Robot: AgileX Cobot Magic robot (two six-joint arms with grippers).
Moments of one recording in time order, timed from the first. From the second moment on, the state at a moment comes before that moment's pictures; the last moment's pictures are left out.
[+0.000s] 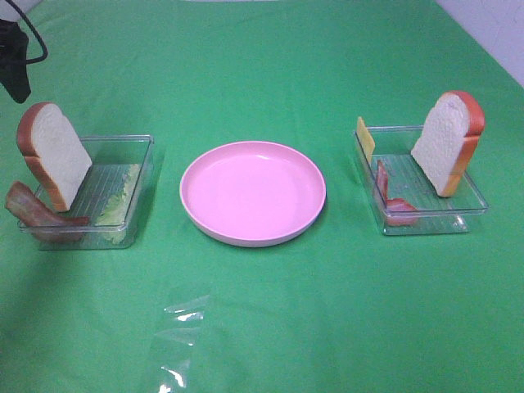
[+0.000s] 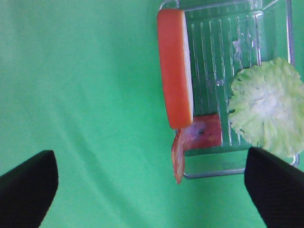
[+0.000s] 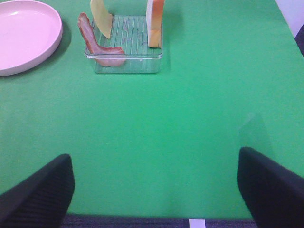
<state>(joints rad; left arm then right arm) -0.04 1.89 -1.72 0.01 1.22 0.07 0.07 0.00 -0.46 0.00 1.11 -0.01</state>
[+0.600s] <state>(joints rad) -0.08 2.18 -1.91 -0.01 1.22 0.08 0.07 0.00 -0.46 0.00 1.11 -0.01</state>
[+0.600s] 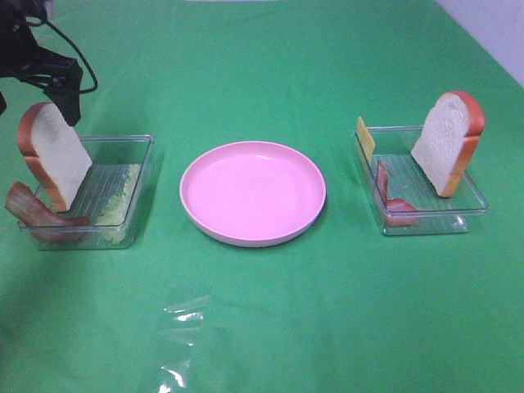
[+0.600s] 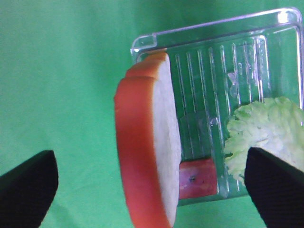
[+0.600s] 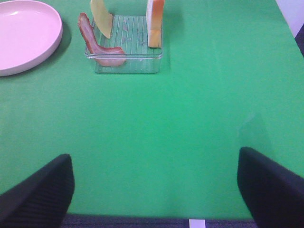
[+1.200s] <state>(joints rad) -0.08 2.27 -1.92 -0.04 1.22 0.08 0.07 0.00 -0.46 0.00 1.11 -0.01</state>
